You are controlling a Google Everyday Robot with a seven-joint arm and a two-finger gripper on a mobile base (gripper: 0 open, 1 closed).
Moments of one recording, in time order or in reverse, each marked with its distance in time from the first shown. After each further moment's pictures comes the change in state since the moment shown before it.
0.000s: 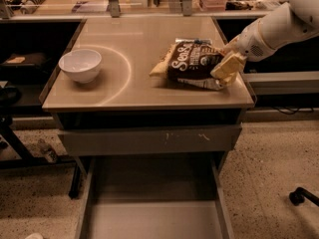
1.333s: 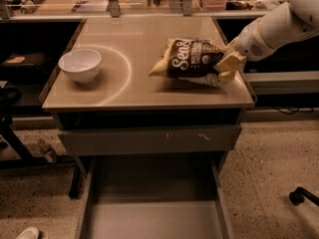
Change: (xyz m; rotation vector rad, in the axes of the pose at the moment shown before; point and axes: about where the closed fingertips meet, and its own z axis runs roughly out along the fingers) arm -0.002 0.001 -0.001 -0.001 -0.005 -0.002
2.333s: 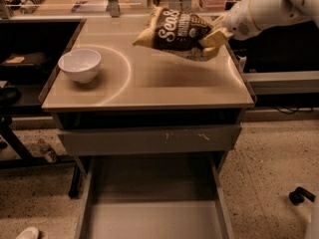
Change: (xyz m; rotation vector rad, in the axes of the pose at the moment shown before) arm -0.073 -0.038 0.002 0.049 -0.208 -0.026
